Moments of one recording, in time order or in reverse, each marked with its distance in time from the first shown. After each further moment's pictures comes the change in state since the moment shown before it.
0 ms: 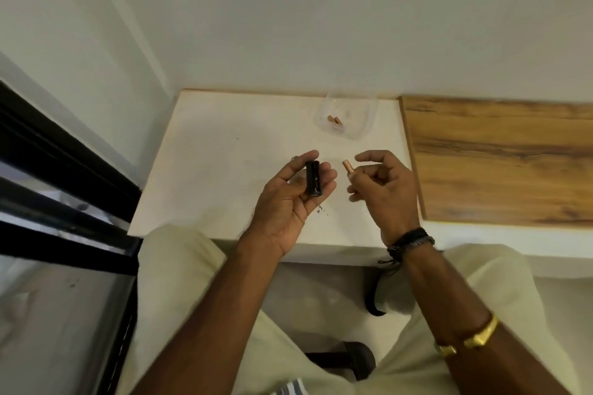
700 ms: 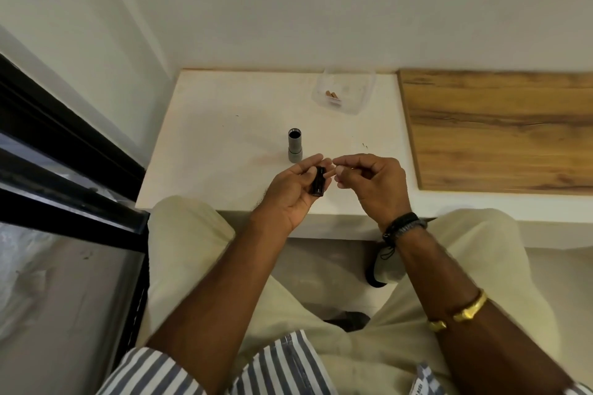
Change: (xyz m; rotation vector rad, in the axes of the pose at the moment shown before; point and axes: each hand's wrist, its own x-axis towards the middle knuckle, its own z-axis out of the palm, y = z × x) left_hand 0.000 -0.035 -0.012 0.114 0.226 -0.153; right_hand -0.034 0.011 -0.008 -0.120 -0.181 -0.078
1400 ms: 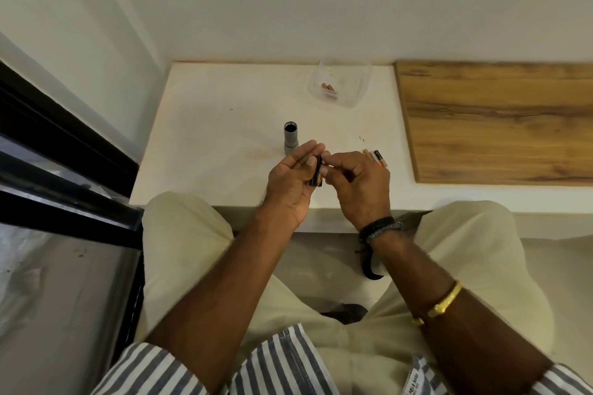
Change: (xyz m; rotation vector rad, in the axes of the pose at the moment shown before) left_hand -0.001 -0.008 0.005 -0.013 -0.006 0.177; right_hand -0.008 0.009 0.026 -0.247 0.153 -0.151
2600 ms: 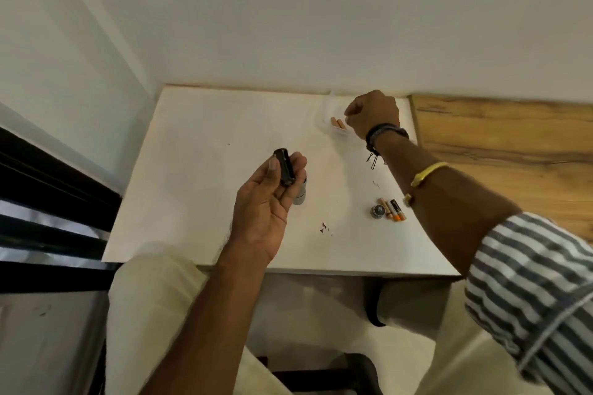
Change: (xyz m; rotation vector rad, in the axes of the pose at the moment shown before) left_hand 0.048 0.063 -0.016 -0.292 -0.030 0.087; right_hand 0.254 0.051 0.041 -0.471 -0.120 0.271
